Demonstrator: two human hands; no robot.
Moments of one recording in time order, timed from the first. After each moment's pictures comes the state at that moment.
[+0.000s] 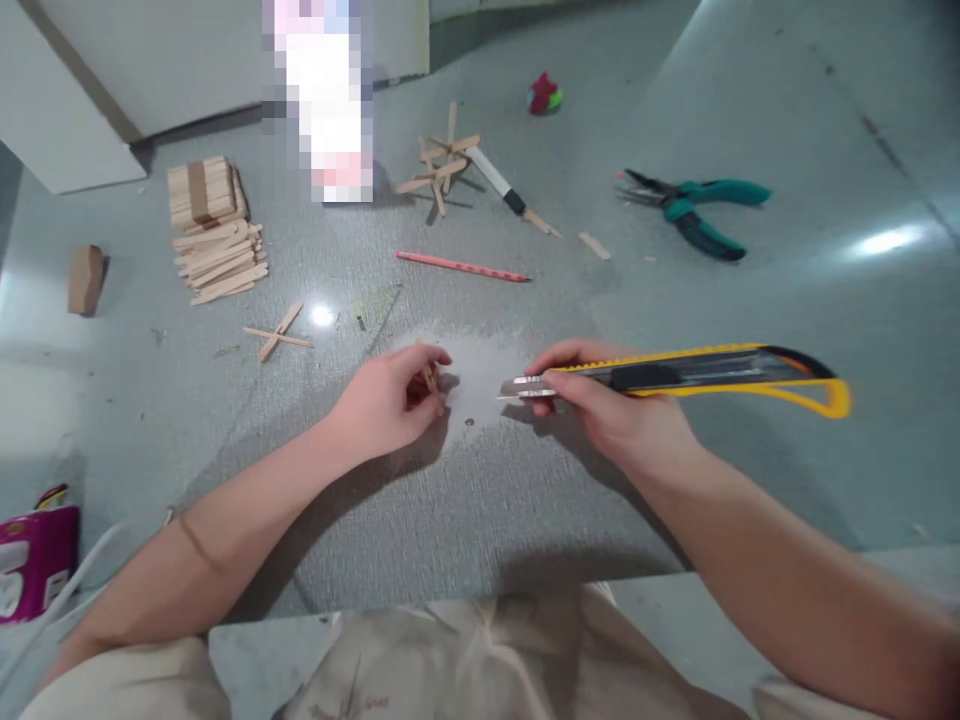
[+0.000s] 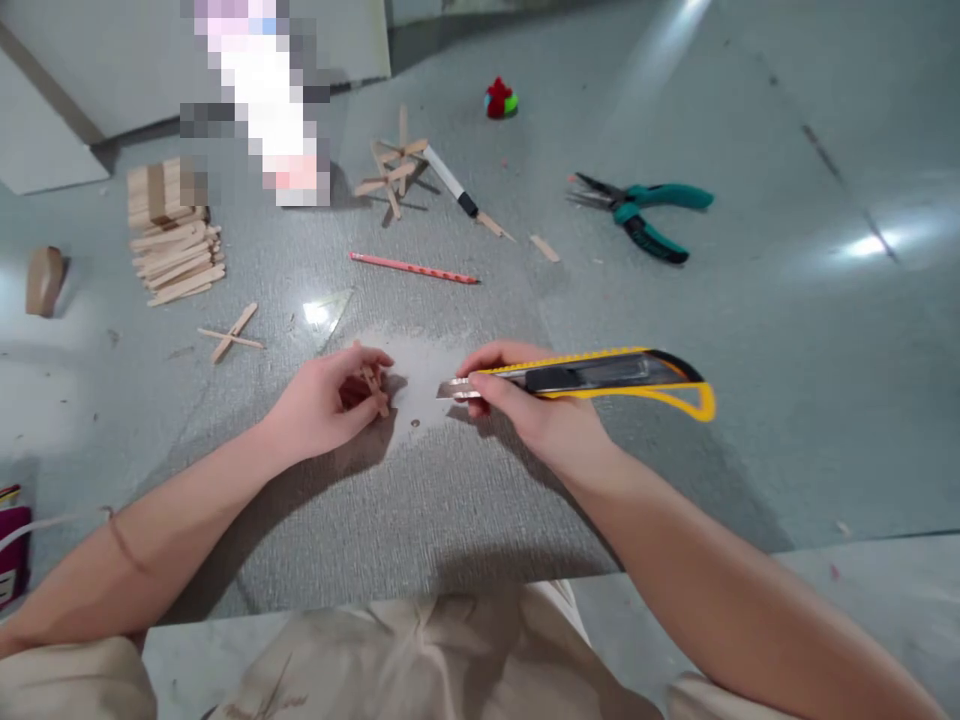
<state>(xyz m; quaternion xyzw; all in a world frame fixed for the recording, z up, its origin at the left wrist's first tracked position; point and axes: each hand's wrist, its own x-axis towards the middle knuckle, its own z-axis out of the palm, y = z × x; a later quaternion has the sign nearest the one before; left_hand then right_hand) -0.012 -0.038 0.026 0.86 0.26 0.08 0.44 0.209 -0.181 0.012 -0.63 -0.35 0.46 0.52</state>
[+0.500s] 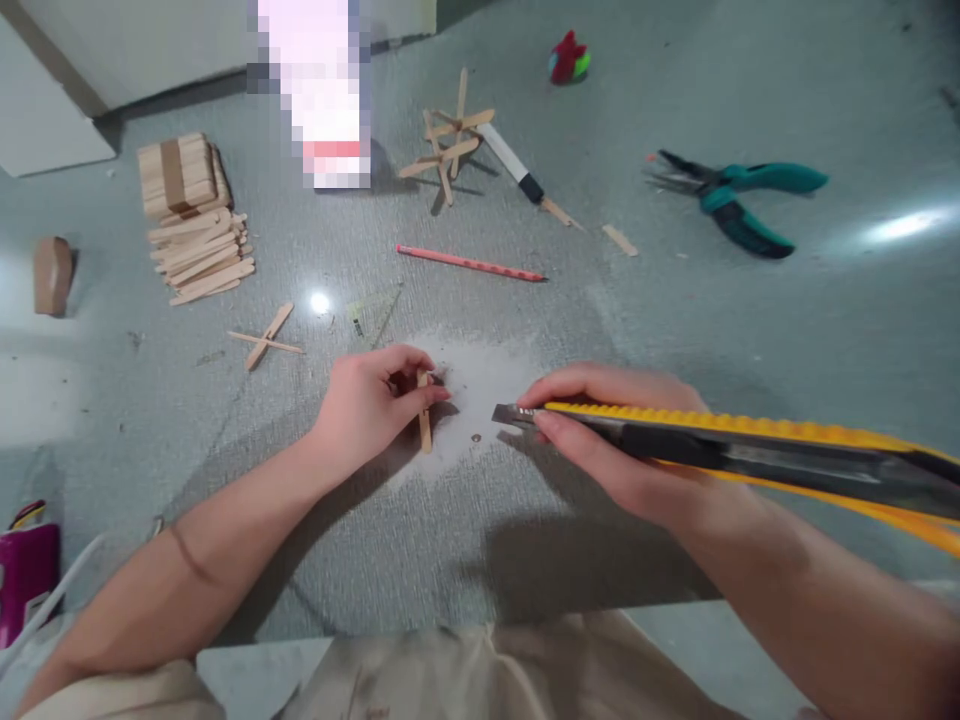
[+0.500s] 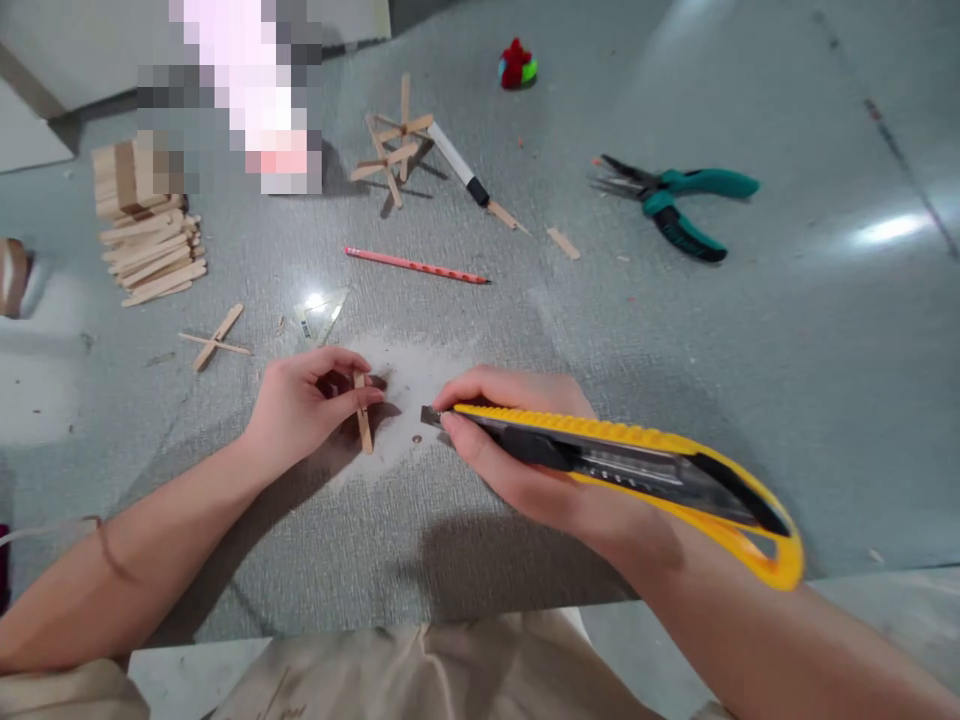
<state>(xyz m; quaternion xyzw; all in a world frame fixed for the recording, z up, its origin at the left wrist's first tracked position) -0.010 -0.030 0.017 0.79 0.38 0.14 0.47 0.194 -0.172 0.058 -0.68 -0.57 0.29 0.36</state>
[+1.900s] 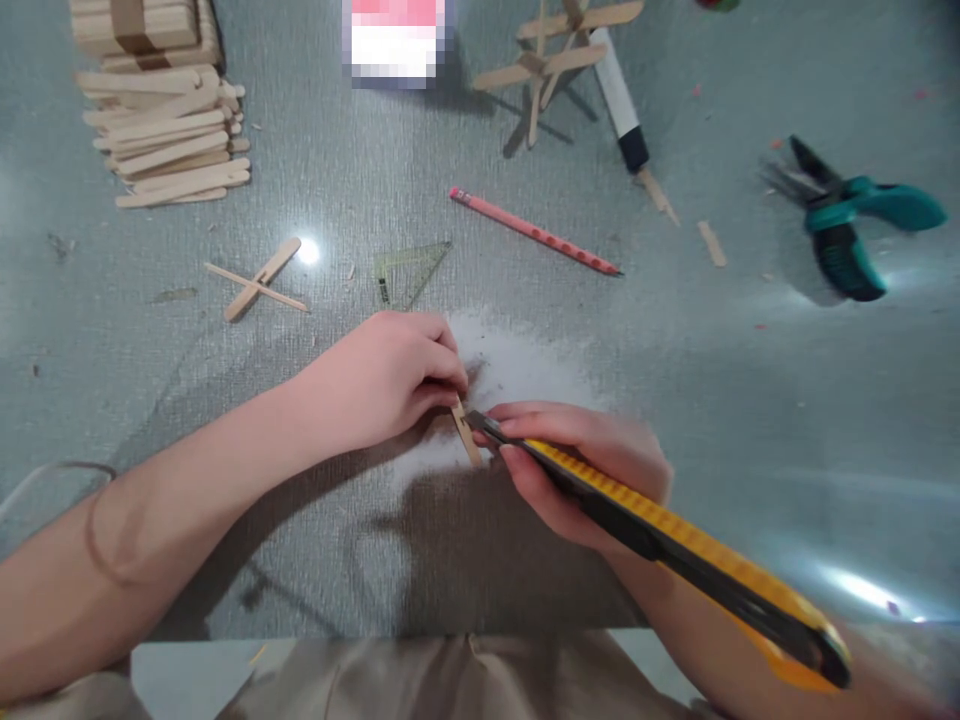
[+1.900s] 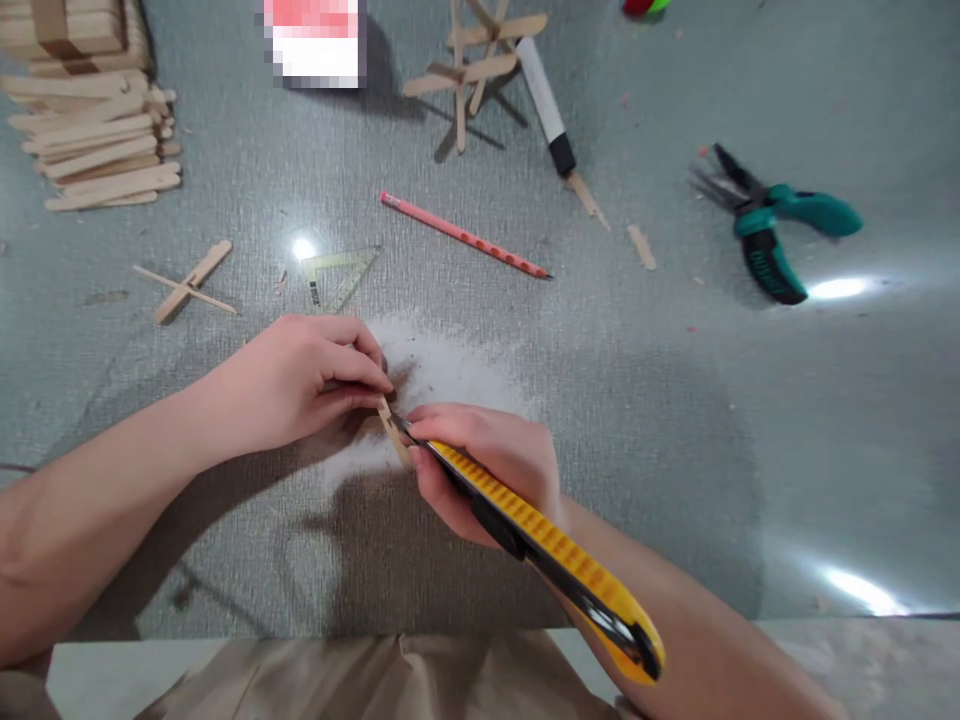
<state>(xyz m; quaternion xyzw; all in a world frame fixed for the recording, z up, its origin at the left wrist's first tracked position) -0.017 -0.001 0.023 0.89 0.17 0.07 0.42 0.160 -0.165 0.011 -0.59 -0.66 0.20 0.42</state>
